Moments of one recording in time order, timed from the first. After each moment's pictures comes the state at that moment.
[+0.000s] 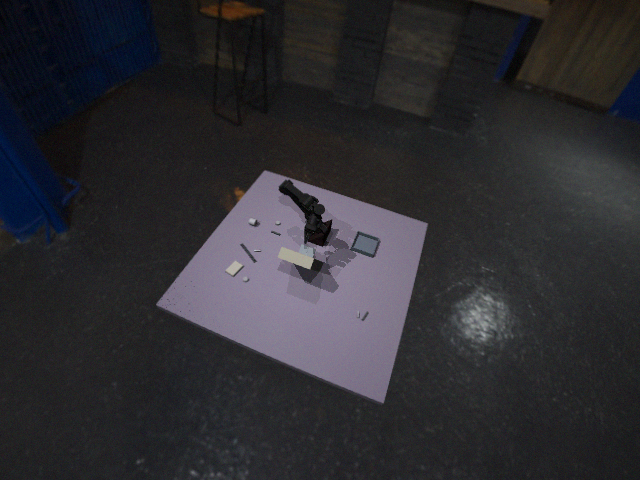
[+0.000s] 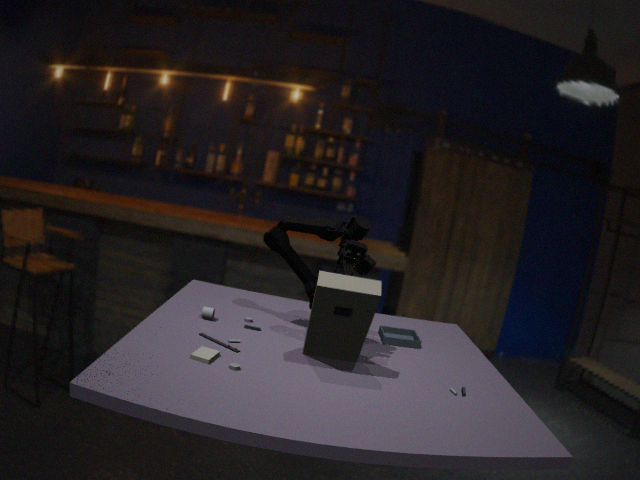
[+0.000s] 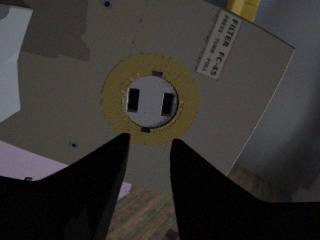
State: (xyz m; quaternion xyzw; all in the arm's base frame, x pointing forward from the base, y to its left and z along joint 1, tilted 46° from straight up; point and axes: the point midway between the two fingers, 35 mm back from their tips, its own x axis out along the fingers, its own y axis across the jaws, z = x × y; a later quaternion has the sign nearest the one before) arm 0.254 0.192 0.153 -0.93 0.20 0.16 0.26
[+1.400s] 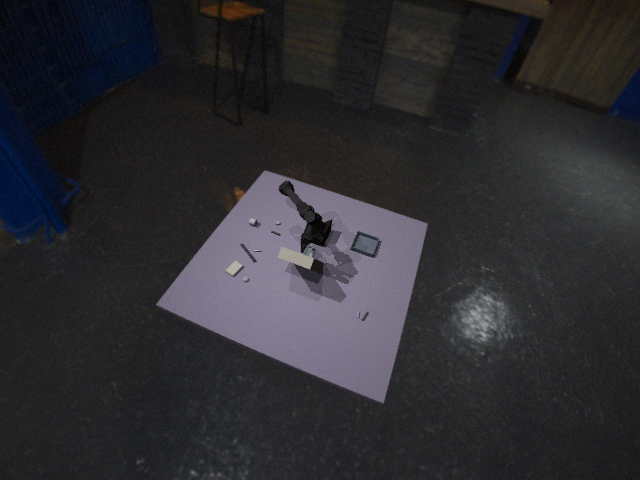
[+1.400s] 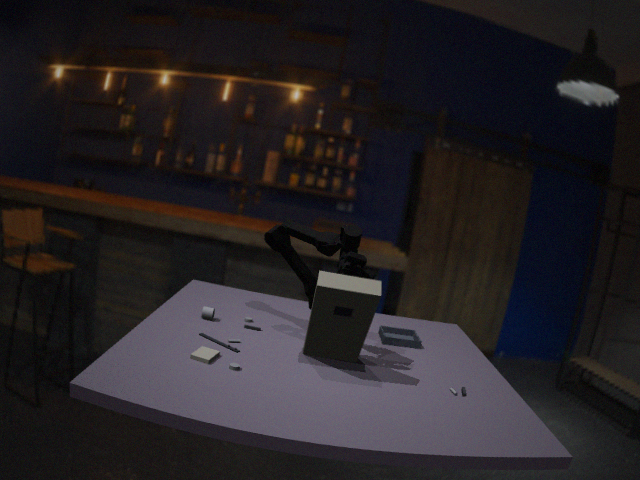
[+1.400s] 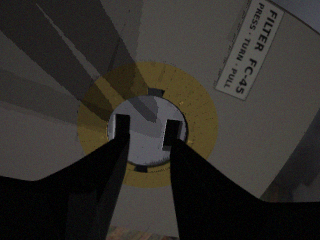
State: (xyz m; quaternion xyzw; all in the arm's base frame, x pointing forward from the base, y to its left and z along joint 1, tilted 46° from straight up) arm 0.301 0.177 0.132 -0.93 0.20 0.15 0.27
